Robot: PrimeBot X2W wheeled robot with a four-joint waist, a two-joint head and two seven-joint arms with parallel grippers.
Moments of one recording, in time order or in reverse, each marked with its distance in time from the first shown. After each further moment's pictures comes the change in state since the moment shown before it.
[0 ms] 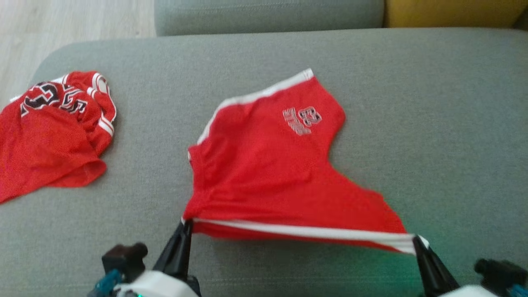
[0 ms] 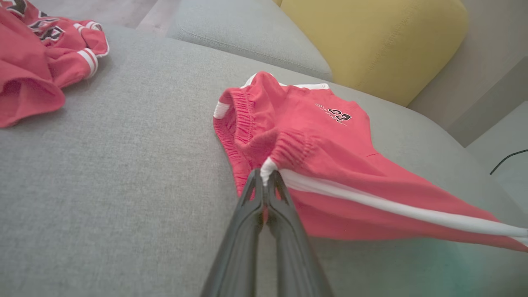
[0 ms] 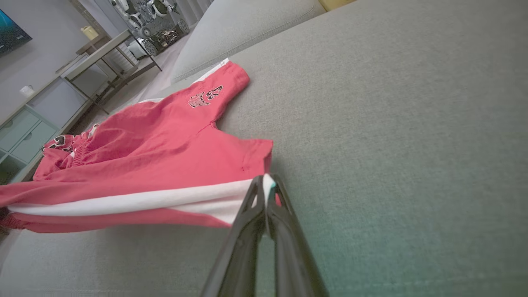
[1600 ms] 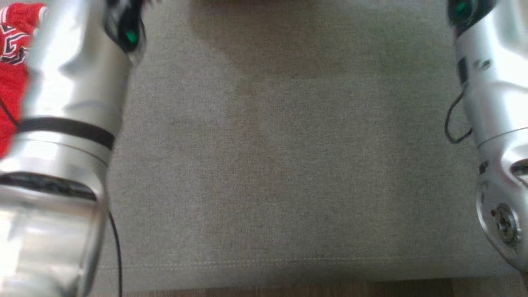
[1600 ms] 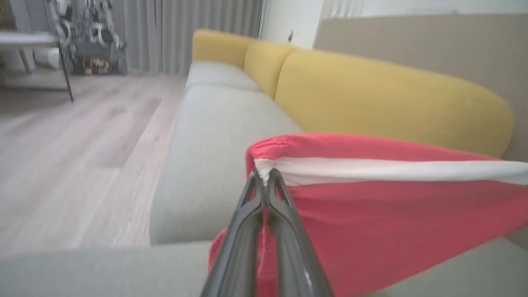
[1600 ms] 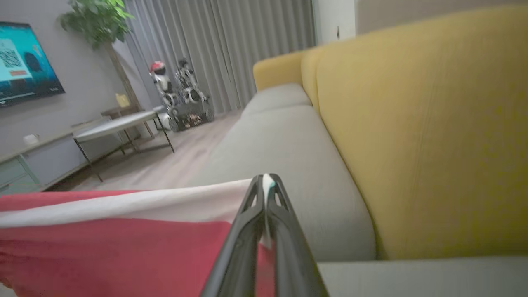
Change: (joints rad) left arm -1.426 -0.114 0.001 1.069 -0.010 -0.185 -0.109; right arm -1.590 -0.036 0.045 1.058 -0.151 0.000 -0.179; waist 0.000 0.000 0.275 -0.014
